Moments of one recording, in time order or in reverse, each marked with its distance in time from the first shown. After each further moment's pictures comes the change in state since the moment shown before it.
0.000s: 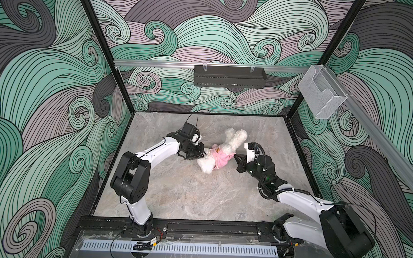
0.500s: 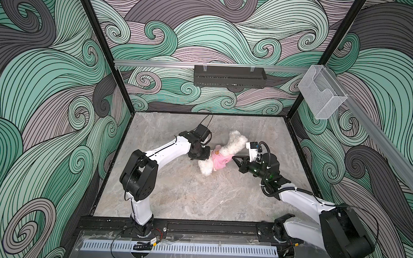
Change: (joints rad) left arm -0.146 0.085 0.153 -0.148 -0.356 0.112; right arm -0.056 0.005 0.032 -0.010 -0.280 0.113
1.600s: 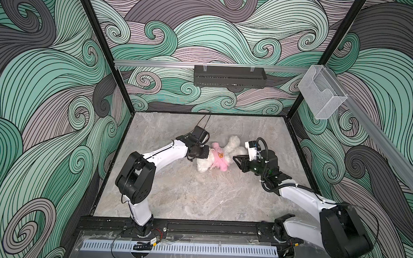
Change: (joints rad) left arm 0.012 -0.063 -0.134 0.235 -0.003 0.004; right arm -0.033 -0.011 0.066 -0.245 0.049 -0.168
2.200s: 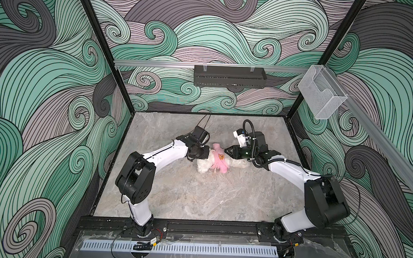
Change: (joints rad) left arm 0.000 0.000 0.002 -0.018 0.014 -0.014; right arm 0.016 0.359 0.413 -0.307 -0.151 0.024
